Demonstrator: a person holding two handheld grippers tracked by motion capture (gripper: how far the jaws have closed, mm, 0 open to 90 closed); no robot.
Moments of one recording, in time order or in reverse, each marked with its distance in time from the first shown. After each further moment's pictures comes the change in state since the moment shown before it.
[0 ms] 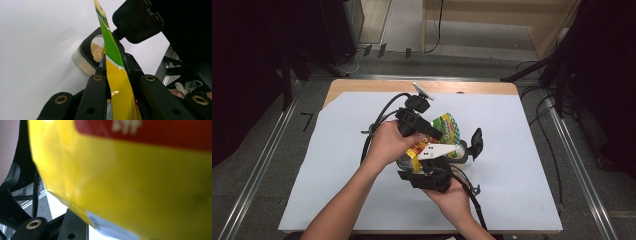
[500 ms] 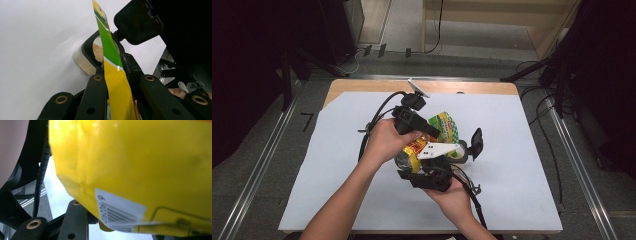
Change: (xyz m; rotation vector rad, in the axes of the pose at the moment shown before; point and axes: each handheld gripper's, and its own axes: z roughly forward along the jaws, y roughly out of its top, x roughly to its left) left arm 0.009 0.000 -0.005 -0.012 -0.026 -0.029; right arm 0.002 0.004 -0.003 -0.003 0.003 -0.016
